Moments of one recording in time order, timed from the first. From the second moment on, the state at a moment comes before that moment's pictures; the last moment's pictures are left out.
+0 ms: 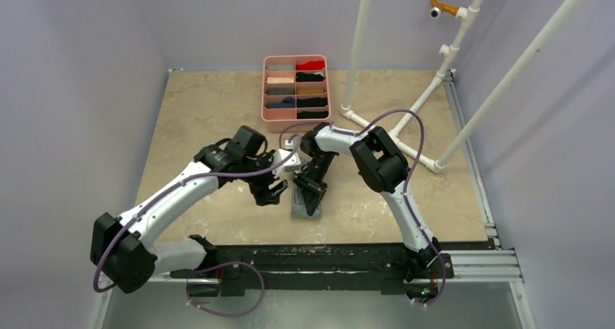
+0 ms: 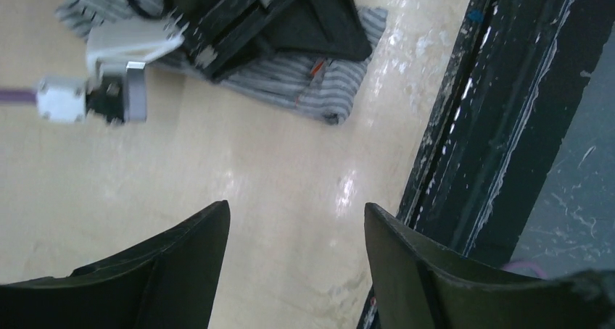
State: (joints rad) left arm -0.55 1.16 0.98 -0.88 0.46 0.50; right arm 0.71 2.38 1.70 -1.30 -0.89 -0.50
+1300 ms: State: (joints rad) left arm -0.91 1.68 0.97 -0.39 0.38 0.37; right arm 0.61 2.36 1.62 -1.36 -0.85 -0.56
